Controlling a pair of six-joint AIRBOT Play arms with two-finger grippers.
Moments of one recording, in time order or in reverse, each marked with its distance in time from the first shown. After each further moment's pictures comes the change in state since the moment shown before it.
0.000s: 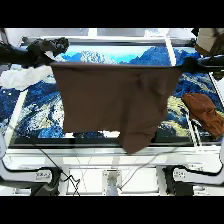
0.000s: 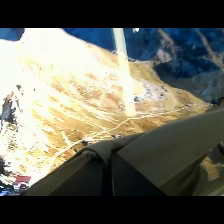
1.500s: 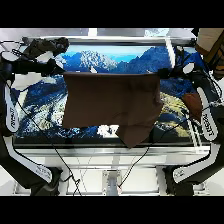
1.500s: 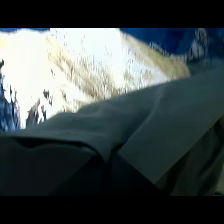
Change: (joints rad) left arm 0.000 -0.307 0.090 -0.041 0.010 0.111; right arm 0.134 -0.270 -0.029 -0.072 -0.288 -0.094
